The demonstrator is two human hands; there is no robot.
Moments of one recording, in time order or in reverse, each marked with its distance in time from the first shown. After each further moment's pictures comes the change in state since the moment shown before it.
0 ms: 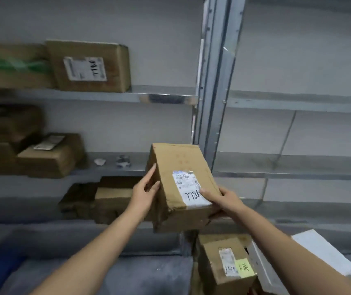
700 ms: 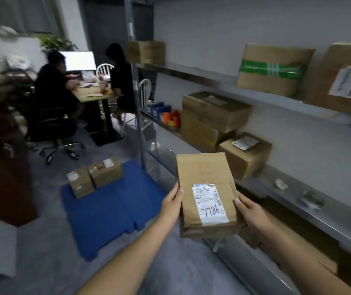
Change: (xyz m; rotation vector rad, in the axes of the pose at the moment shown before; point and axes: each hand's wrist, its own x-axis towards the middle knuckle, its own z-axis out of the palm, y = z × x) left_hand -0.097 -0.087 -0.362 -0.173 0.832 -0.374; right_hand 0.061 -0.109 0.455 -0.187 -0.680 -0.305
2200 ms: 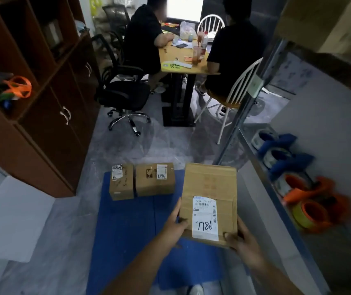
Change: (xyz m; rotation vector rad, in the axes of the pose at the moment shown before) left_hand 0.606 -0.043 -0.301 -0.138 0.244 -0.472; right_hand 0.631 -0.105 0.433 0.041 -0.635 0.116
